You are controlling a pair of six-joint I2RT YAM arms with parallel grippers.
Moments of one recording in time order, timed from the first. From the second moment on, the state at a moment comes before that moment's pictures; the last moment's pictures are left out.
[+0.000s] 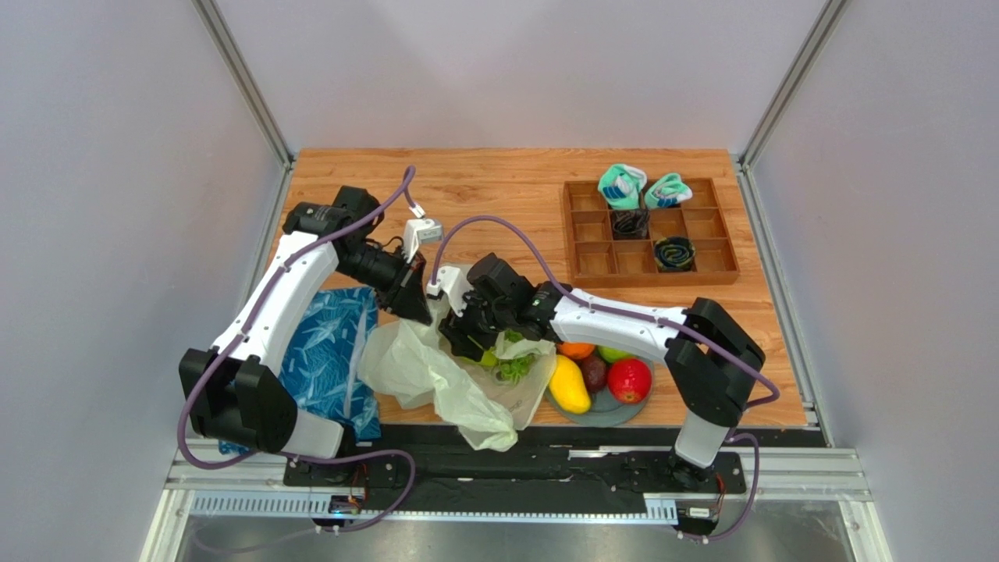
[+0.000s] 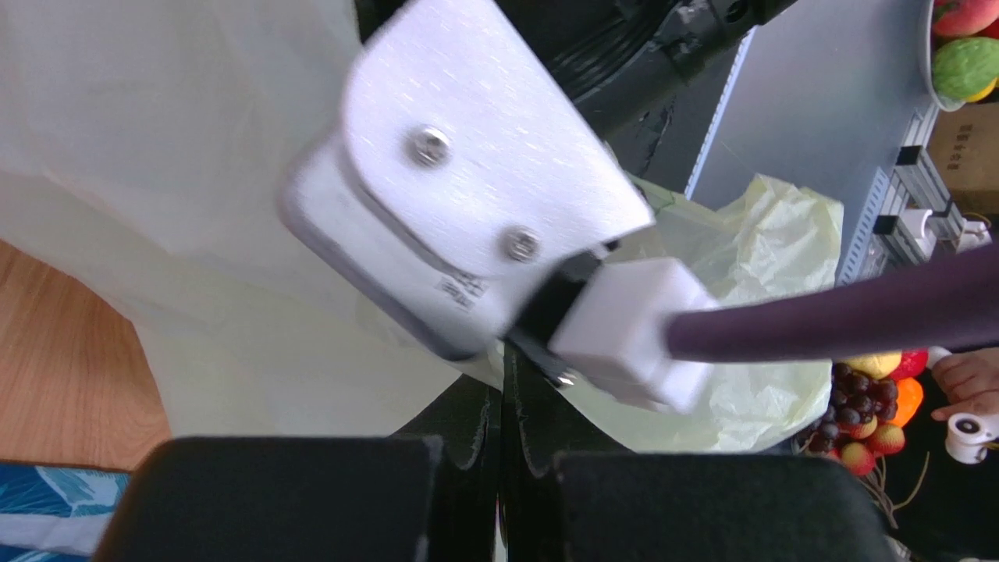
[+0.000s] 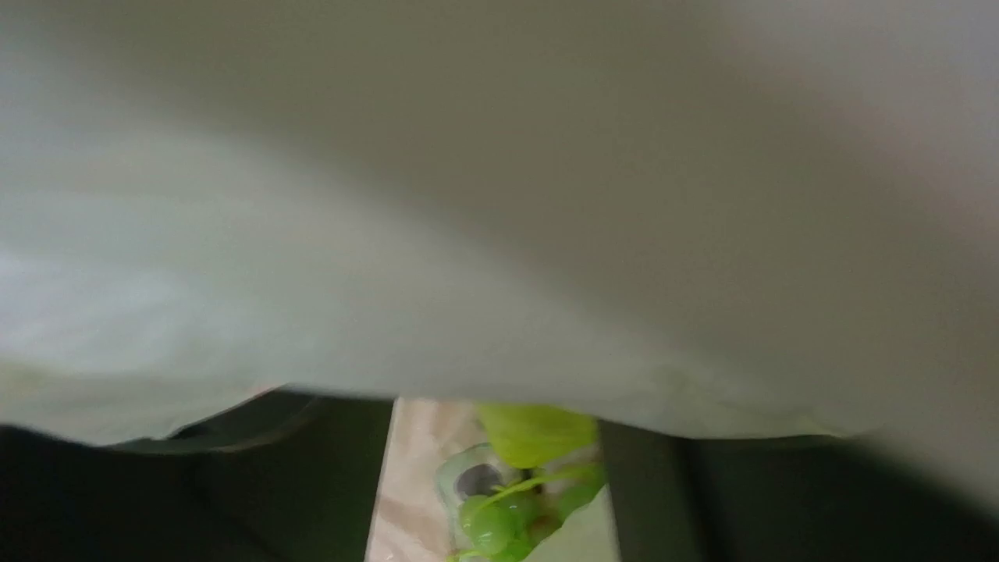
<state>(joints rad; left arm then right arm) -0.23 1.42 1.35 -1.35 0.88 0.60 0.98 1.74 1.21 -0.21 -0.29 -0.11</state>
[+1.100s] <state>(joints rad) -0.22 1.44 1.35 -1.37 0.92 0.63 0.99 1.87 1.30 -0.37 -0.15 -0.21</state>
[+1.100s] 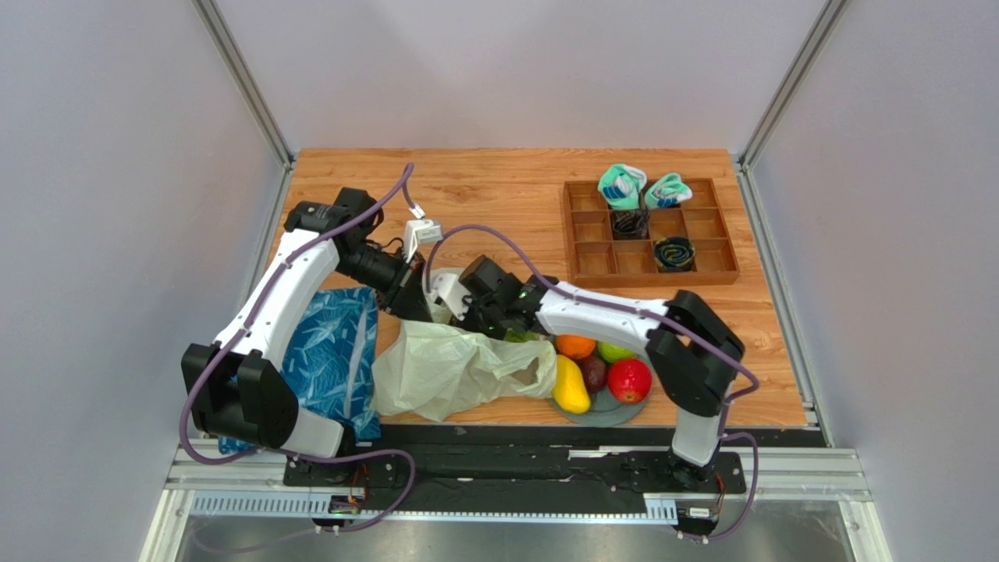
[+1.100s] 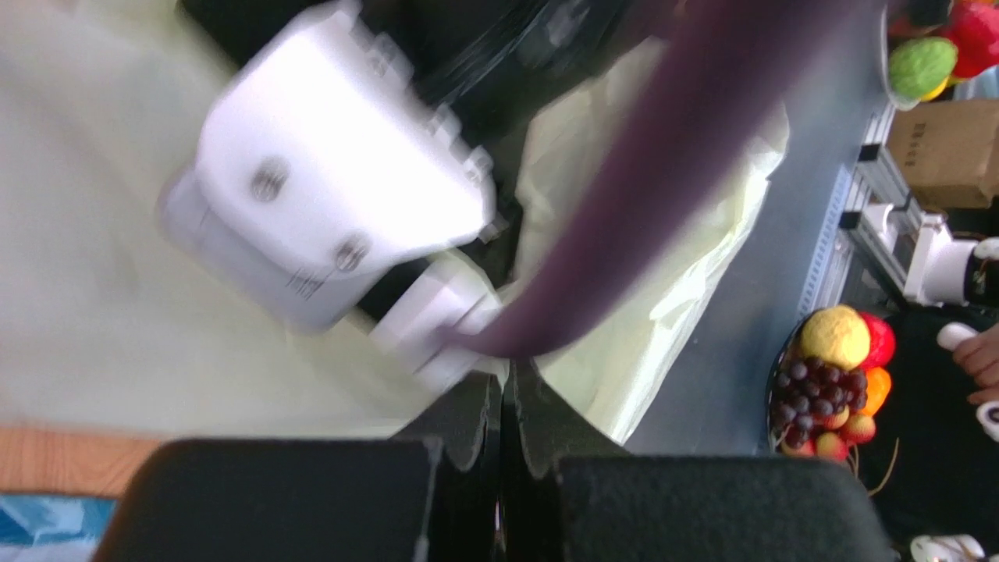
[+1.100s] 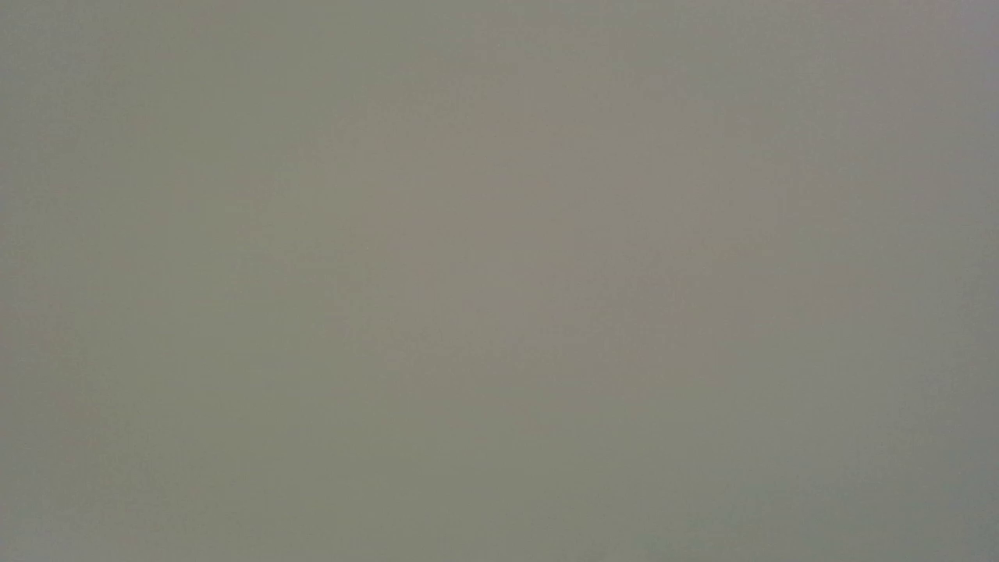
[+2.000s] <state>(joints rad) -0.22 1.55 1.42 -1.33 0.84 0.60 0.64 1.24 1.12 -0.91 -0.38 -0.41</state>
